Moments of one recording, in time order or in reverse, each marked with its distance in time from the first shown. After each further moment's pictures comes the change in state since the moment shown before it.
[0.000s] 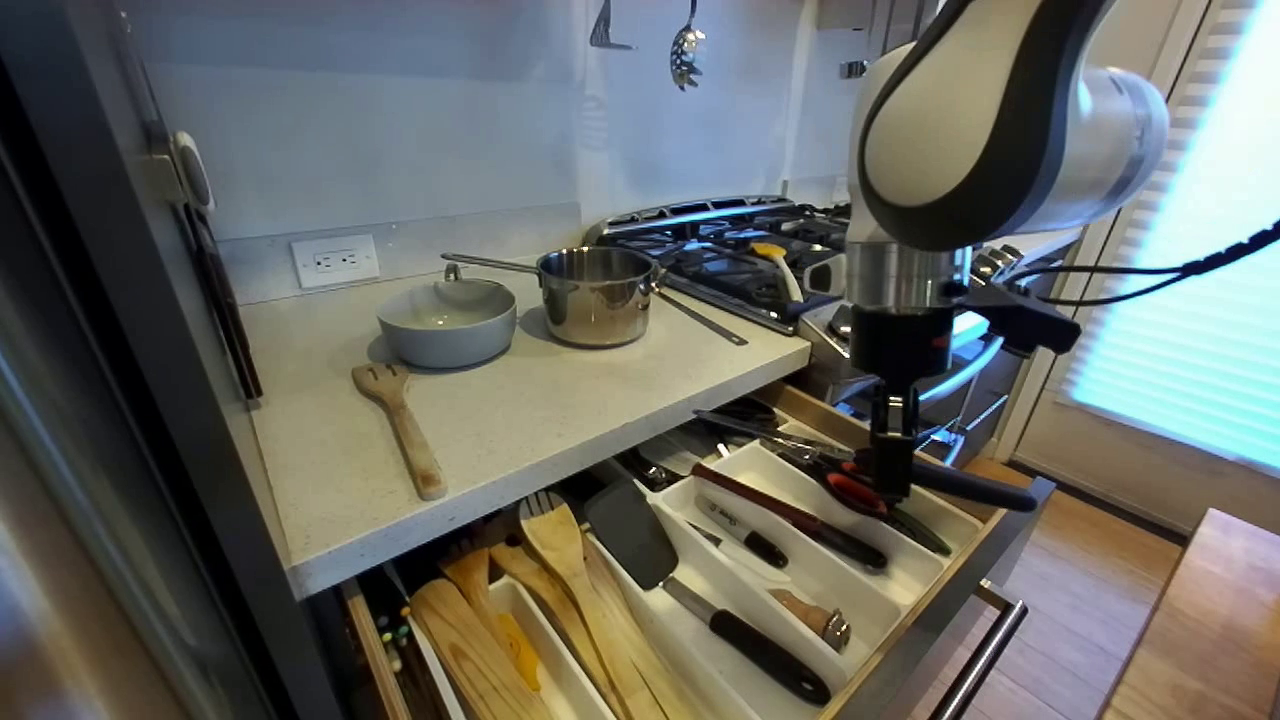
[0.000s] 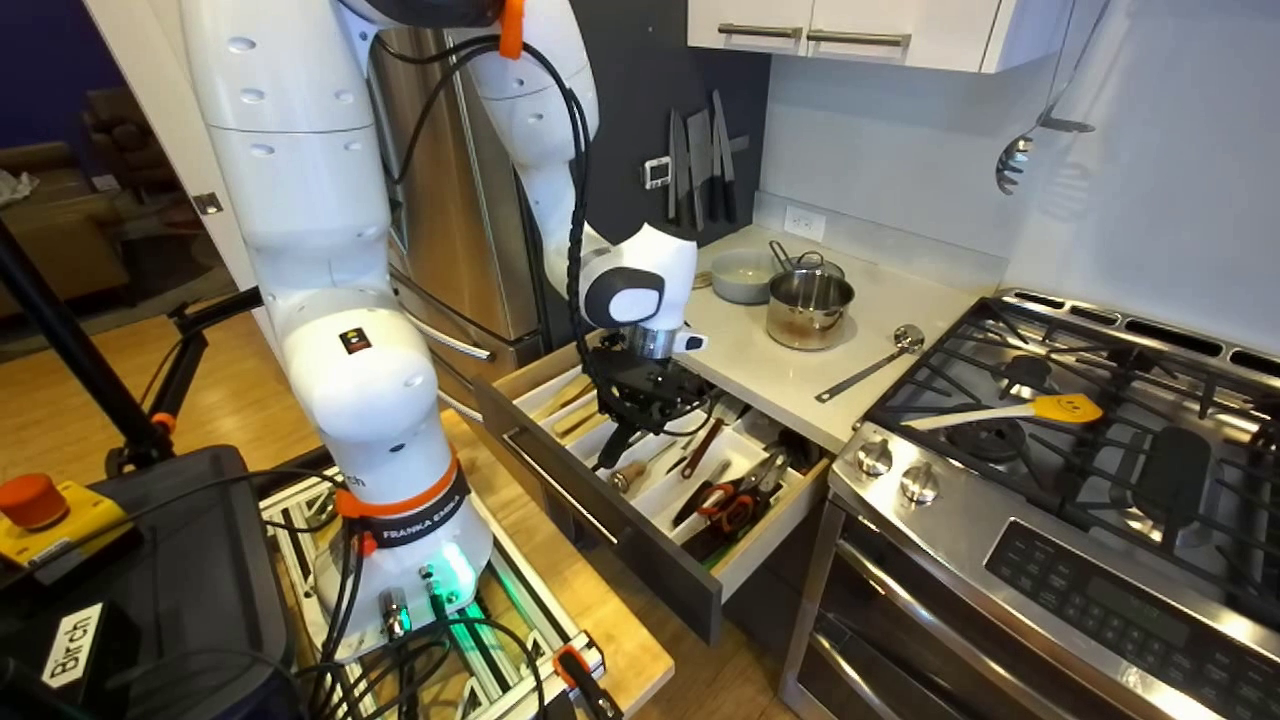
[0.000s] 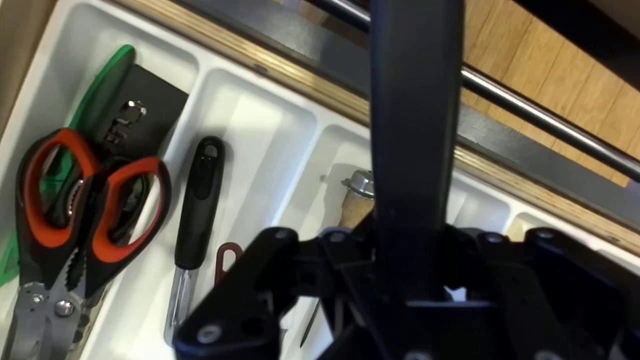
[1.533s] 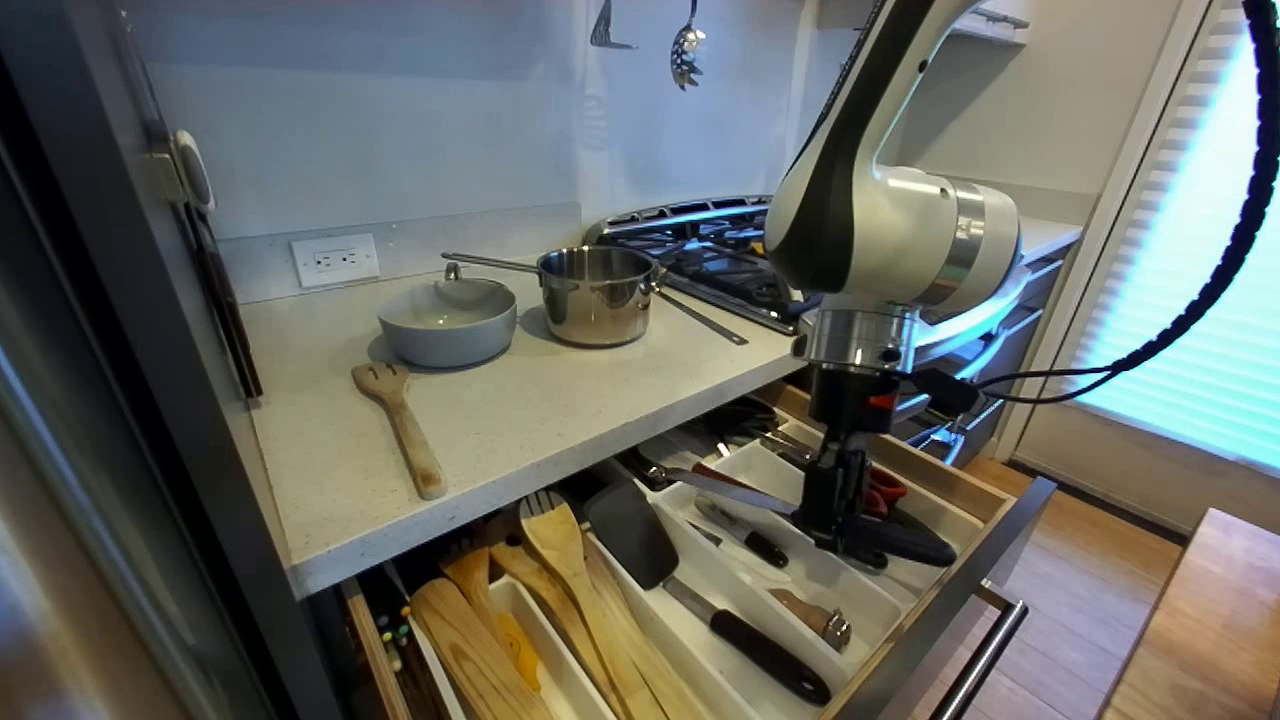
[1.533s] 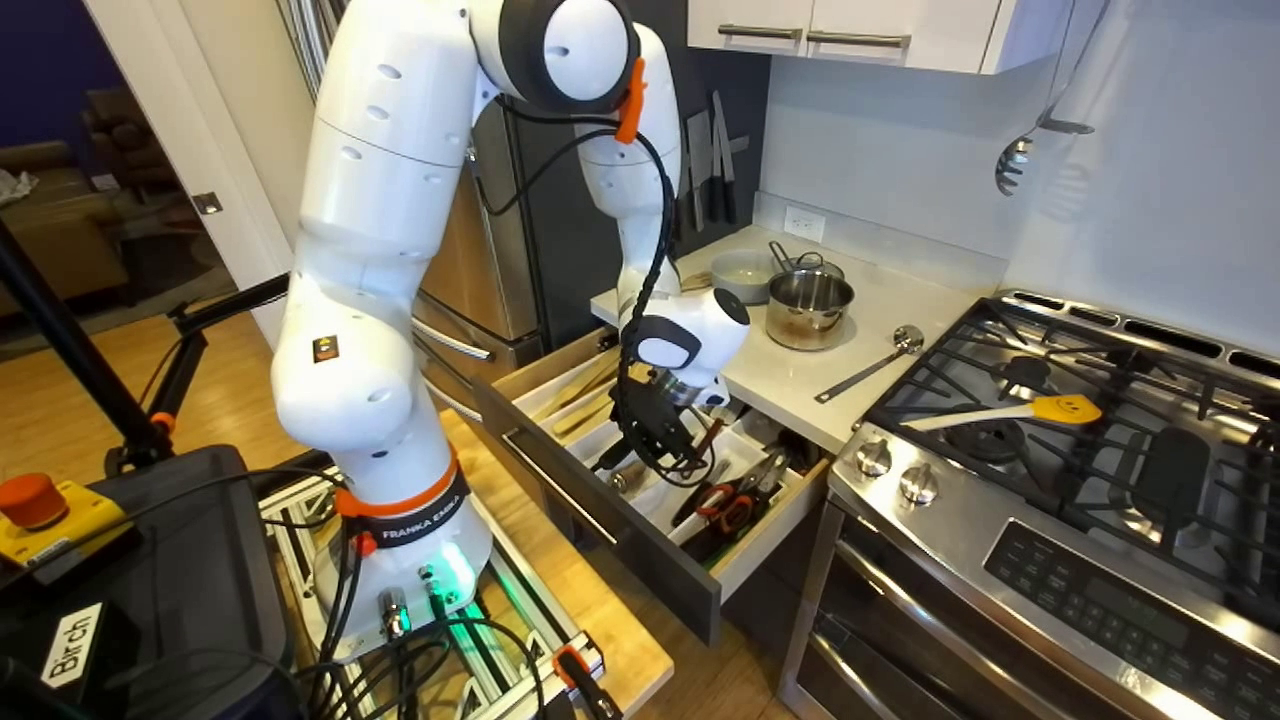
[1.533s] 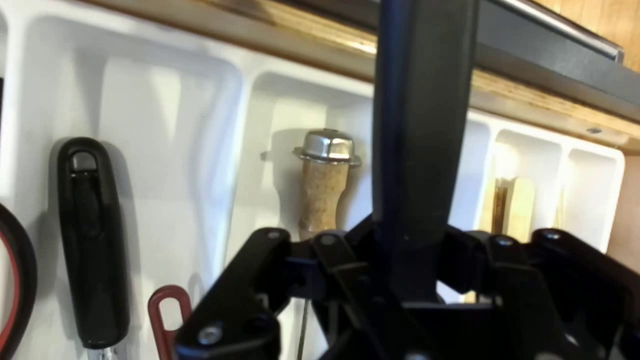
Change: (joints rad) arm -0.222 0.347 0.154 0.249 0.409 -0.086 -0.243
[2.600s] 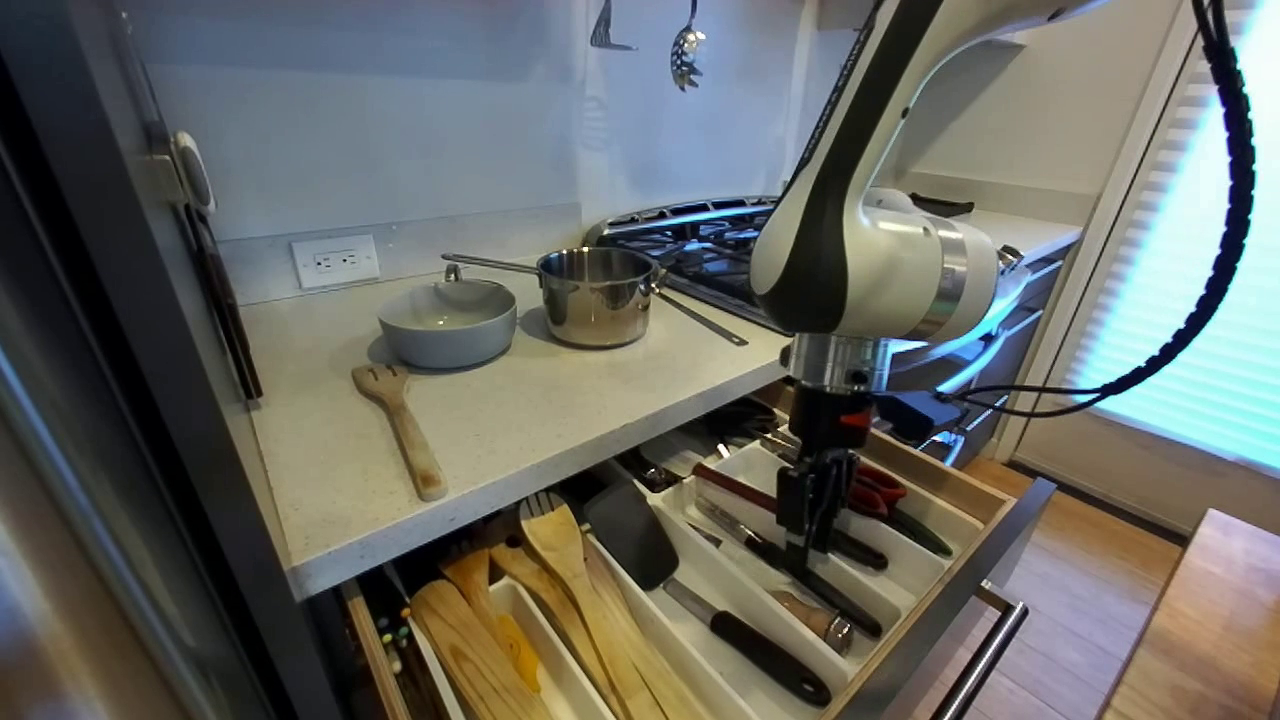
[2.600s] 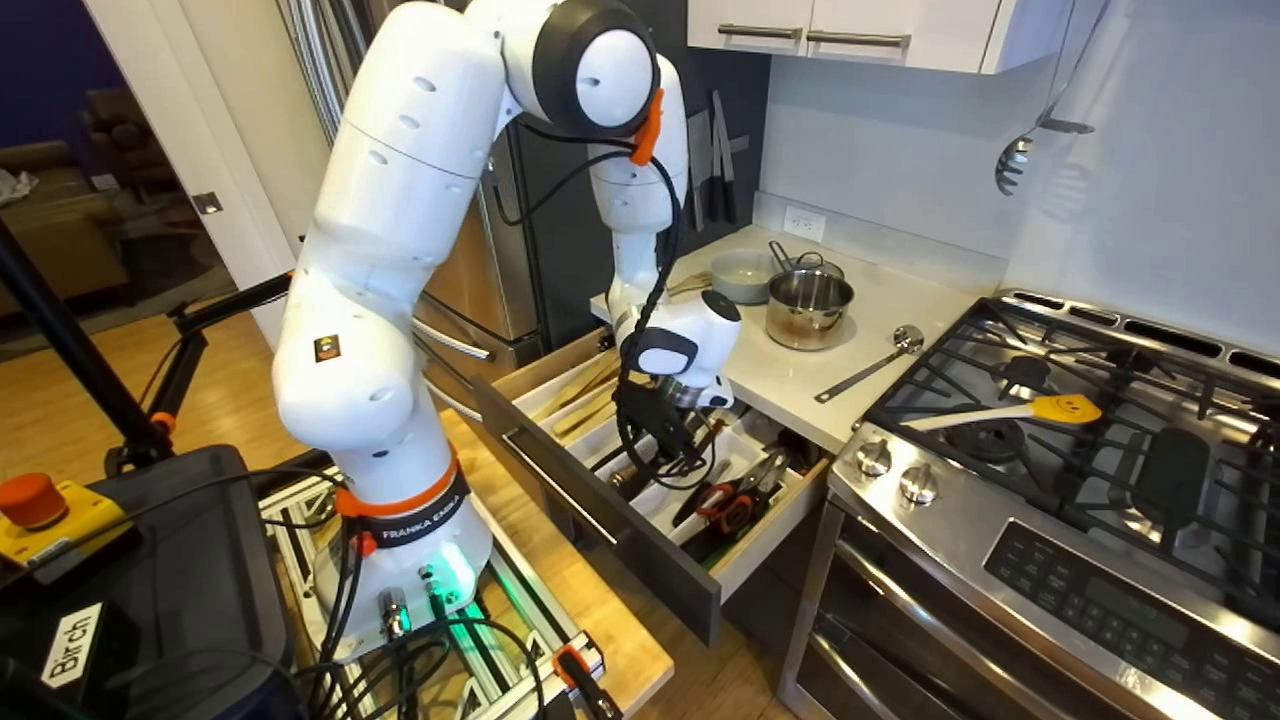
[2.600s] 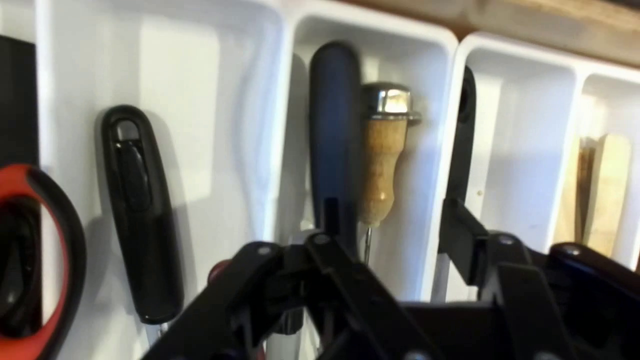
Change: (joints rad) arm 0.011 0.080 0.017 0.024 -0.114 0.174 0.200
